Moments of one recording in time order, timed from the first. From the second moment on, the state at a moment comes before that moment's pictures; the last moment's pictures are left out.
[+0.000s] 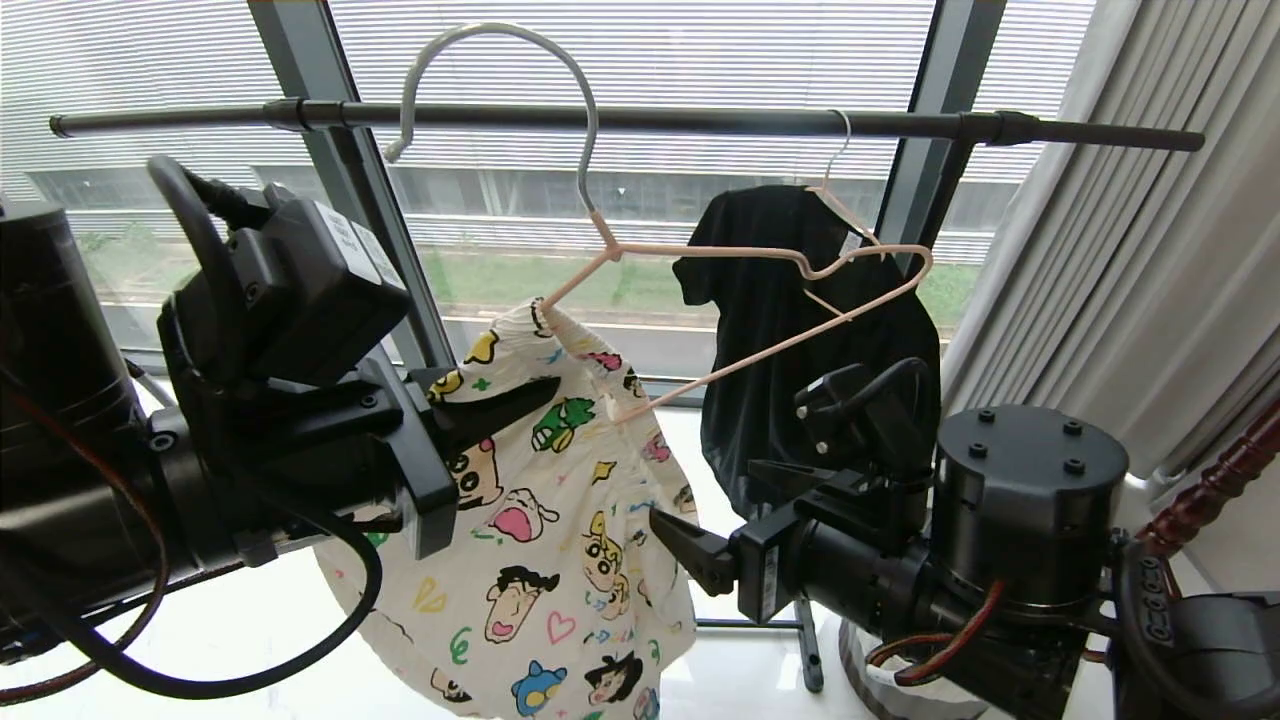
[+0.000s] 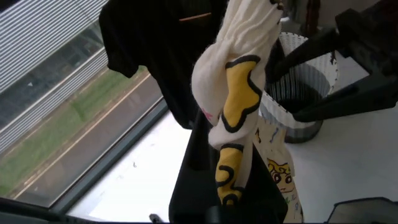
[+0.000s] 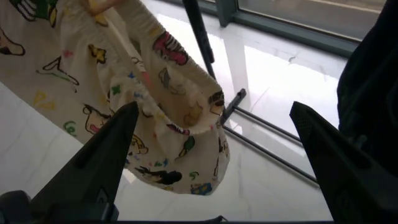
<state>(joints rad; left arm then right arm) -0.59 1.30 -0.75 -0.43 -0.26 0.51 1.03 1.74 -0.72 -0.83 -0.18 0.26</state>
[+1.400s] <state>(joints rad) -0.70 1.27 -0.76 -0.43 -0.23 0.51 0.99 1.76 -0.67 -0.92 -0.23 0.24</state>
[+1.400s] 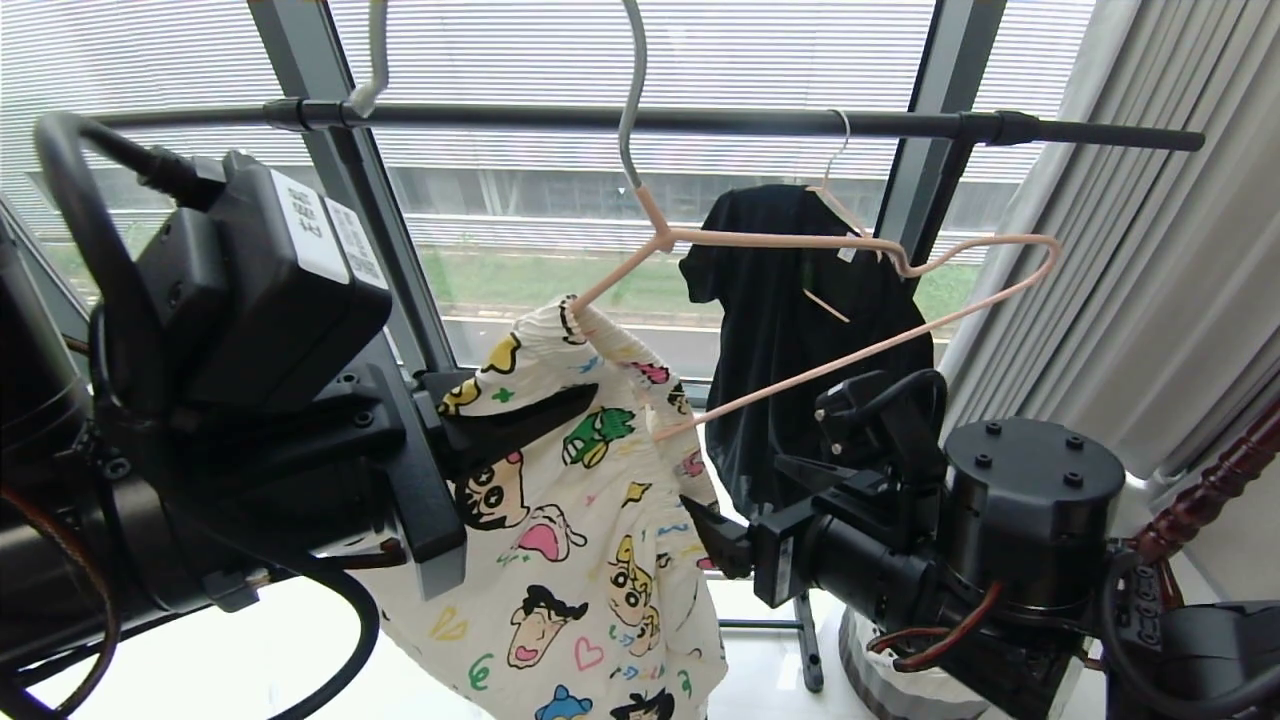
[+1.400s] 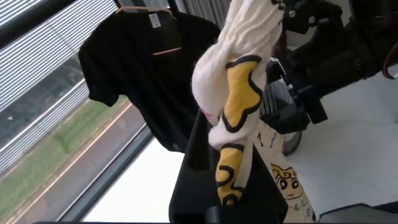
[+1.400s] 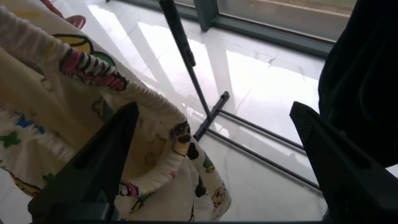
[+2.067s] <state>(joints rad) -0.70 1.28 -0.76 -0.43 -0.21 0.51 0.84 1.78 -0.56 -0.98 -0.25 0.04</state>
